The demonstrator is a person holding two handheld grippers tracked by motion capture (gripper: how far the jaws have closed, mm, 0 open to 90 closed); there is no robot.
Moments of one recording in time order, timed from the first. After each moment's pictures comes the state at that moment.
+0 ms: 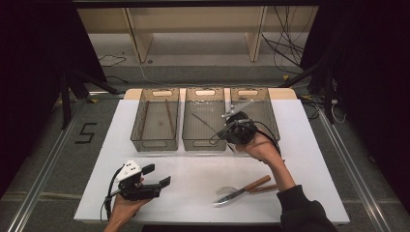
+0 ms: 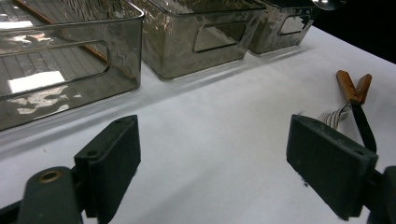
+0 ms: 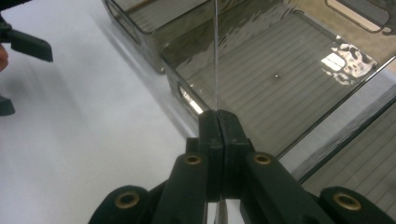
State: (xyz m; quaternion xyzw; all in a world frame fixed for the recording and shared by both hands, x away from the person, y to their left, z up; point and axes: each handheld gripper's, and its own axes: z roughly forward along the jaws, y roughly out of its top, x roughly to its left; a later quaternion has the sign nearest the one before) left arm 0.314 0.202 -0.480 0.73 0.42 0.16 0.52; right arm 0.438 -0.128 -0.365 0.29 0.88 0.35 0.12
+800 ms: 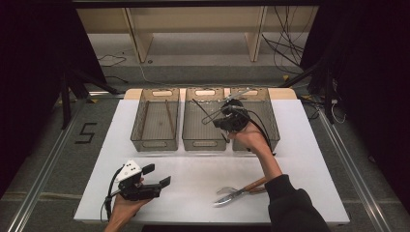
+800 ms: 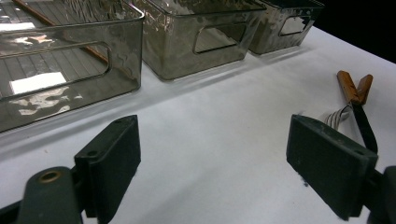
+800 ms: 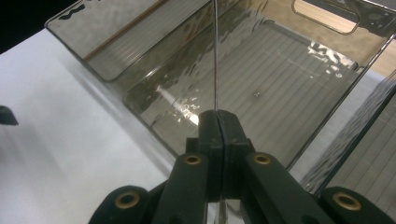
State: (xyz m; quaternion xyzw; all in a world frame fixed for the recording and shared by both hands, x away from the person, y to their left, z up) left arm 0.314 0.202 -0.480 0.73 0.42 0.16 0.52; right arm 0.475 -0.113 -0.363 0.36 0.85 0.36 0.11
